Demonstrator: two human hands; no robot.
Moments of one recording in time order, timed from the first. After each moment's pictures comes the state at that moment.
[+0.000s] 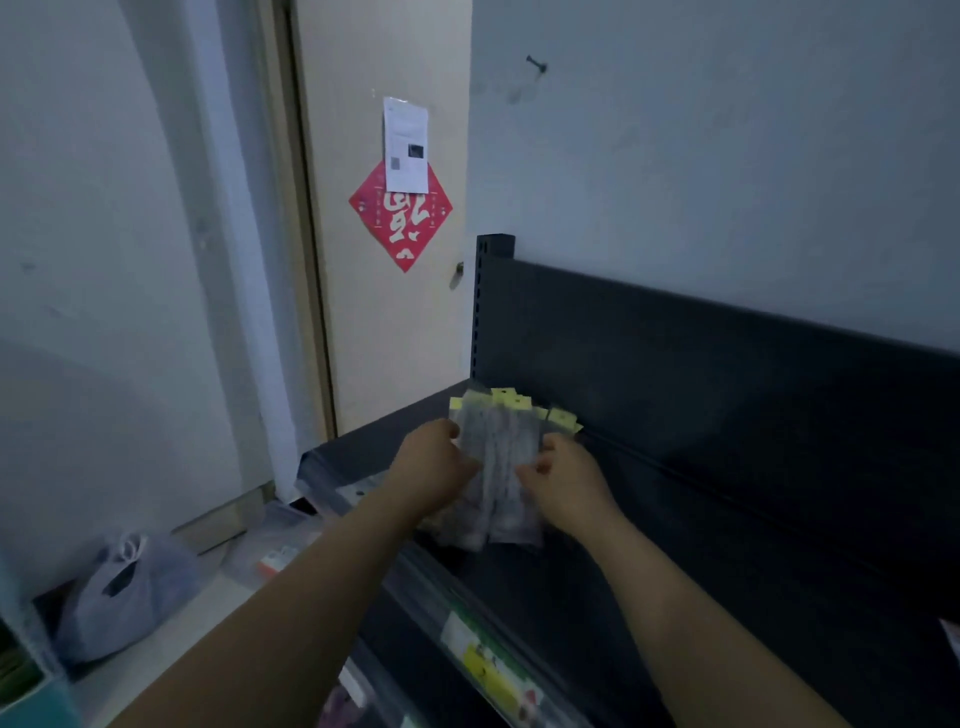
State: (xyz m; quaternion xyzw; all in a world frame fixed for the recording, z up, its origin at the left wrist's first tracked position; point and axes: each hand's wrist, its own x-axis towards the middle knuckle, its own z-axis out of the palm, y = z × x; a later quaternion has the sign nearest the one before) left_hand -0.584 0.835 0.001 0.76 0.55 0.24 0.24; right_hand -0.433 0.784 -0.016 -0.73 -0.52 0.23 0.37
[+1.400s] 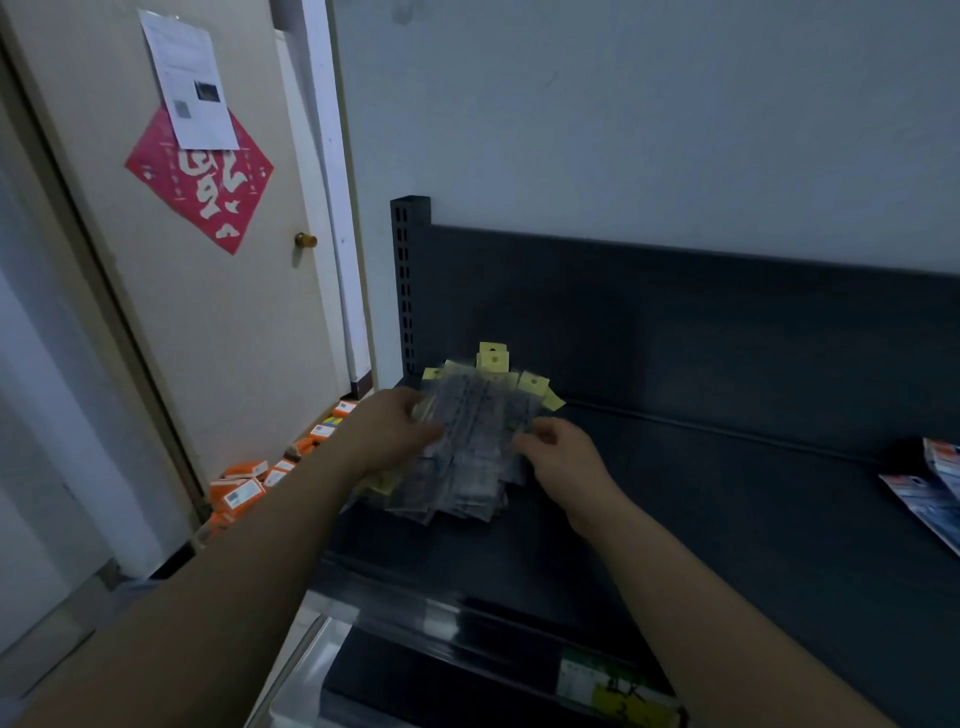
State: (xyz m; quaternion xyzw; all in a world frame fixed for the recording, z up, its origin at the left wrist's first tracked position) left_hand -0.607 0.986 -0.007 0.88 0.37 0.13 0.27; right_hand -0.471 0.833 -0.035 -0.75 -0.28 0.23 0.55
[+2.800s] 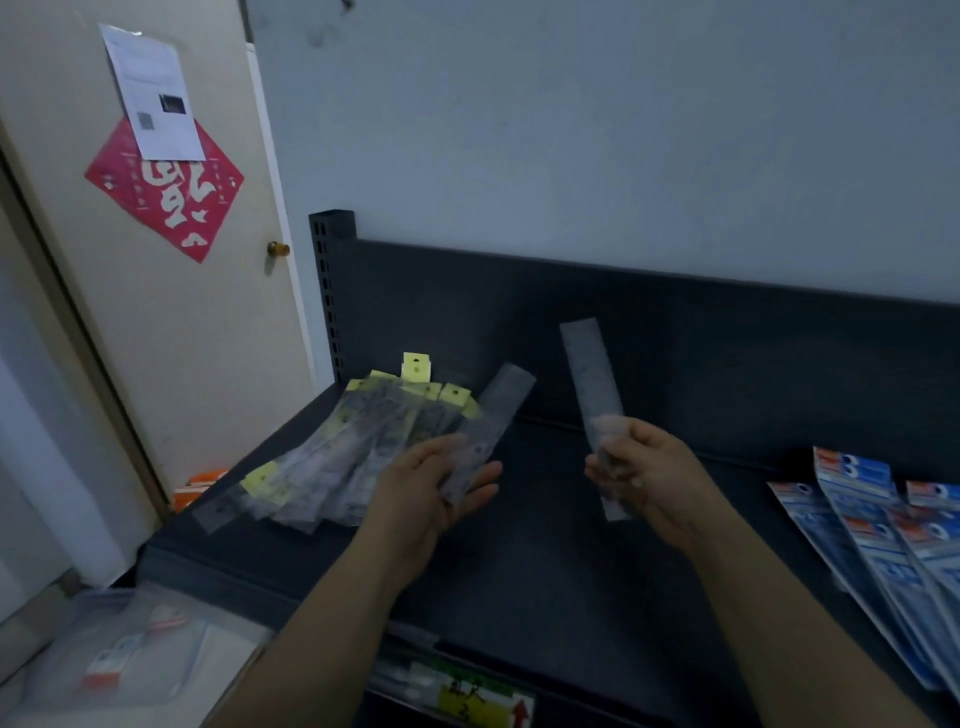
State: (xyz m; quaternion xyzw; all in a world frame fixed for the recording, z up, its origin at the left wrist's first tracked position) left_hand -0.537 0.818 -0.008 0.41 0.27 0.30 0.82; right_hand -0.365 0.685 0.007 -0.63 -0.19 0.32 0.68
